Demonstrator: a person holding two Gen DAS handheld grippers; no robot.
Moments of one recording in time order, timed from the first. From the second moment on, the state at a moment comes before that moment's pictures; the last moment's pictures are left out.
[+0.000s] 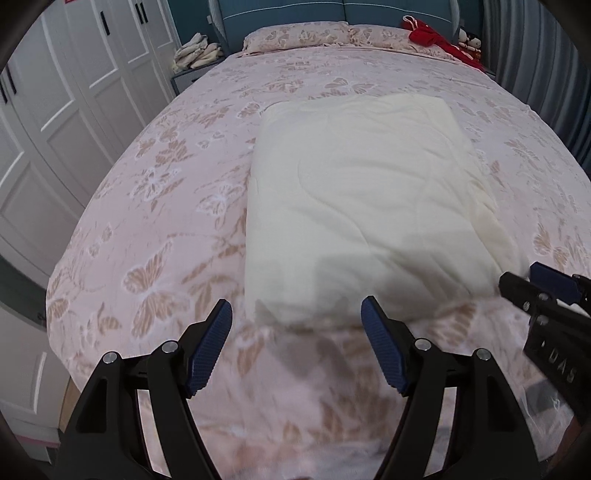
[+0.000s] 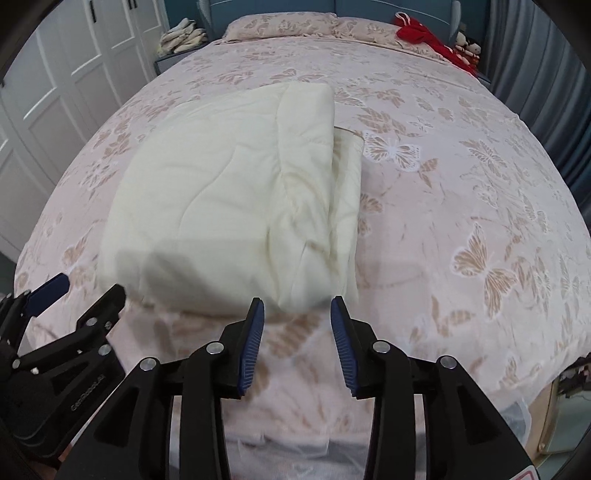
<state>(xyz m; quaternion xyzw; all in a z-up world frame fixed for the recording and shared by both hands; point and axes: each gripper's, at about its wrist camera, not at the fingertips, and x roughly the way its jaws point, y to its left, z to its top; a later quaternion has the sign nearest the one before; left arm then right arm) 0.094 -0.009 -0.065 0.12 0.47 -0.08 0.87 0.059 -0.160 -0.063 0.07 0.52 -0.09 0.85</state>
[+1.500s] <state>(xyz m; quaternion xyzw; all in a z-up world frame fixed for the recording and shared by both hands) 0.045 0.001 -0.063 0.11 0.47 -0.06 0.88 0.014 -0.130 -0.057 0.05 0.50 -0.09 0.86</state>
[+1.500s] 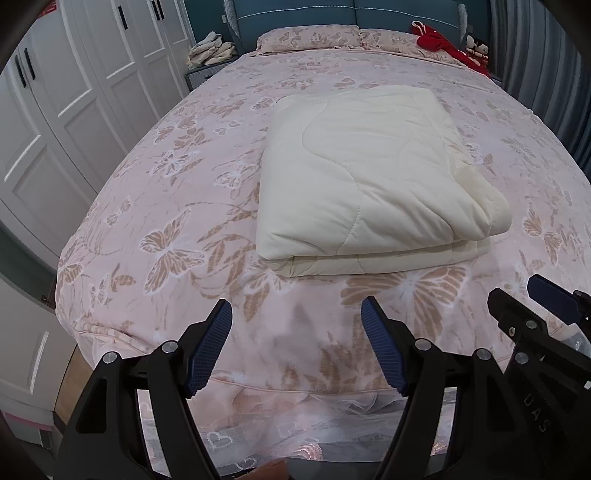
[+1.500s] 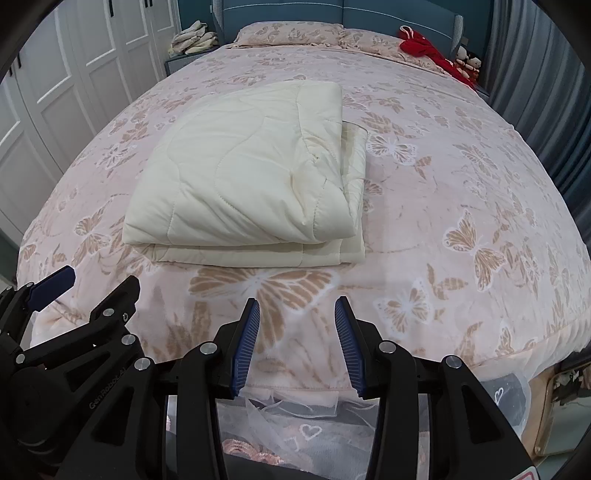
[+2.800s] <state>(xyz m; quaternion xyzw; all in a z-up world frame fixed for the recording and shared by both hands) 0.038 -0.004 -0.059 0.10 0.47 -0.06 0.87 0.011 -0.126 -0.052 0.05 0.50 -0.10 0.86</state>
